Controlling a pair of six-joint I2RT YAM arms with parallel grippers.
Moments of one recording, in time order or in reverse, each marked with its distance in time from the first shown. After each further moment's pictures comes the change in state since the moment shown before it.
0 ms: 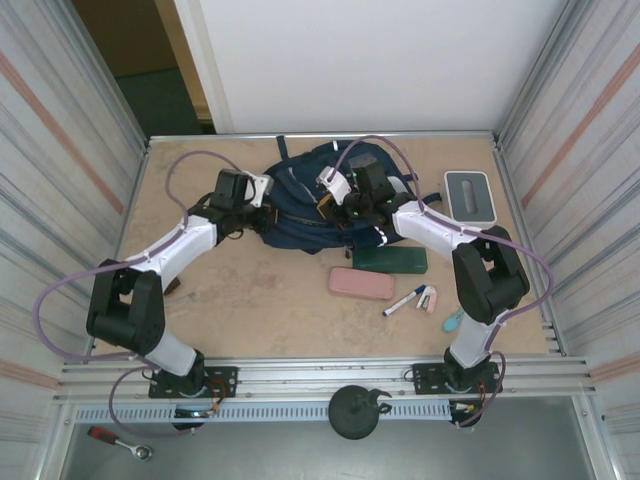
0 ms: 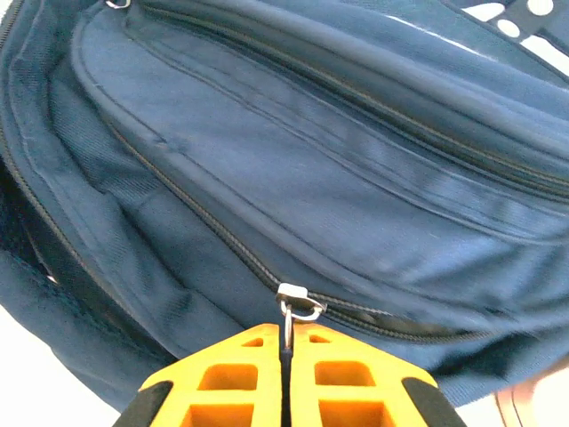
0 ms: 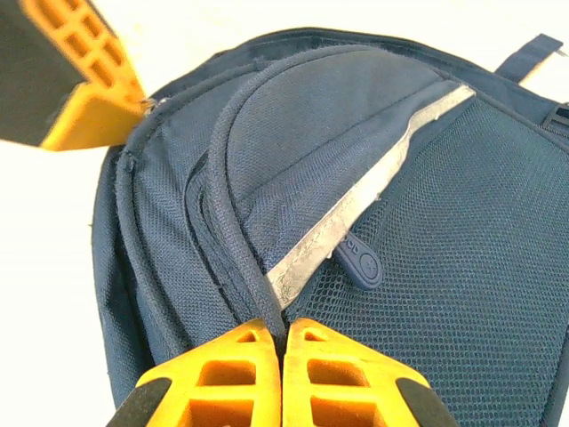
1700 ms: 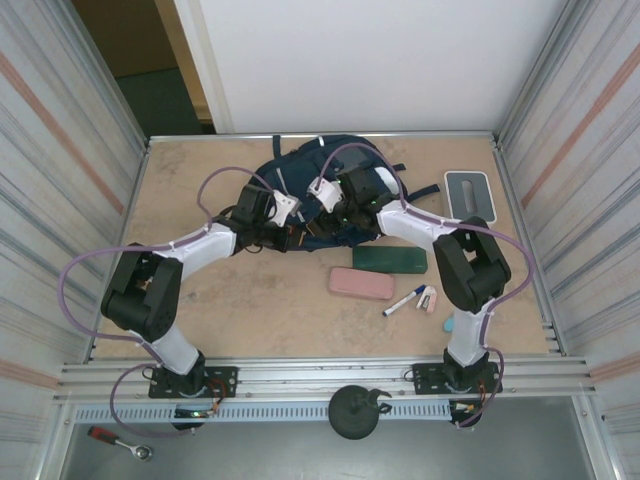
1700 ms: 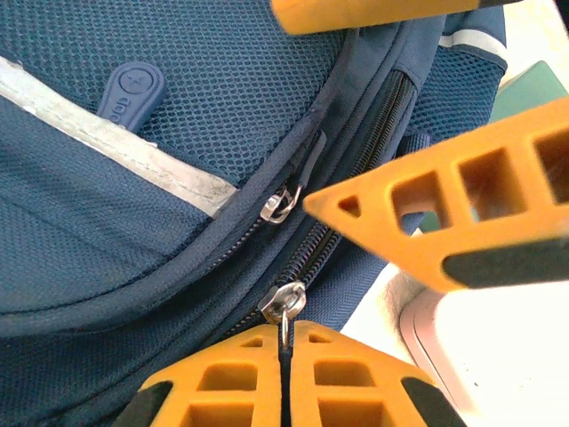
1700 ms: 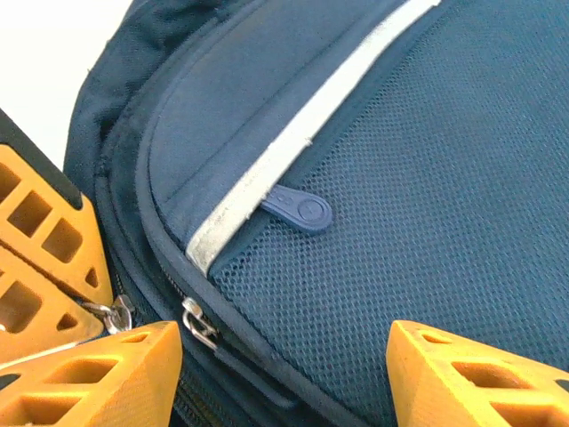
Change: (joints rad) left arm -0.122 0.085 -0.099 0.138 0.241 0.076; right arm 0.065 0.126 0.070 -0.080 0.097 0.011
